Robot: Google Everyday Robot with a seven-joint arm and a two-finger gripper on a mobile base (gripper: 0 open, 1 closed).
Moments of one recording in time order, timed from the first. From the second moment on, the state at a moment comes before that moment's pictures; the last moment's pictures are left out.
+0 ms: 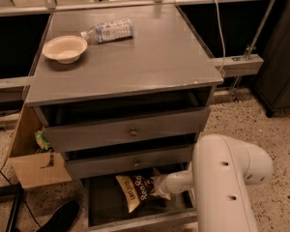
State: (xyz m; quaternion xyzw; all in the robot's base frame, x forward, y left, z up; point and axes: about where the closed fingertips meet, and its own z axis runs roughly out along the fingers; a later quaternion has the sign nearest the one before) arm 0.576 -0.039 0.180 -0.74 0.61 0.03 0.28
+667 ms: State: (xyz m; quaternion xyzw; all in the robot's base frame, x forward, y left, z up) arm 0.593 -0.028 0.169 -0.72 0.61 0.09 0.33
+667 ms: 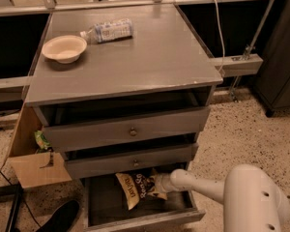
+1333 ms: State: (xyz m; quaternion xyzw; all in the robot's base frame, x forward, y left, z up) arm 0.594 -0.021 0.164 -0.72 0.60 0.12 0.33
